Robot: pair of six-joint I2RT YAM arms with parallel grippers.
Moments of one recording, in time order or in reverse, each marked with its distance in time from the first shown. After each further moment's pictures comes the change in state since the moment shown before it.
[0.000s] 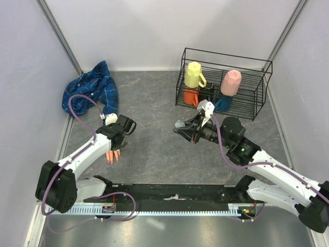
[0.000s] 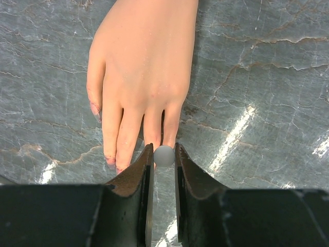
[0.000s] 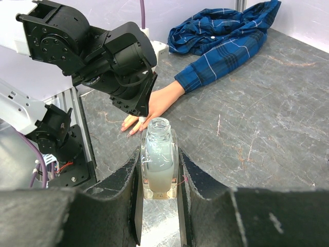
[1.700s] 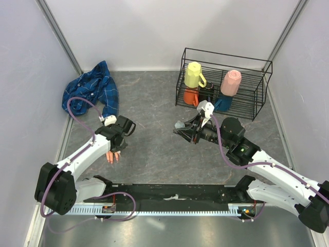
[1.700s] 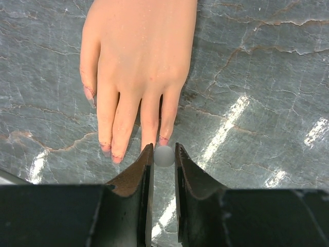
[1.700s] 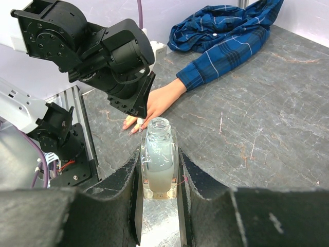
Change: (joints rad) left arm 0.000 -0.017 -0.002 -0.042 0.051 -0.043; right arm -0.001 0.000 -0.013 0.008 -0.007 0.010
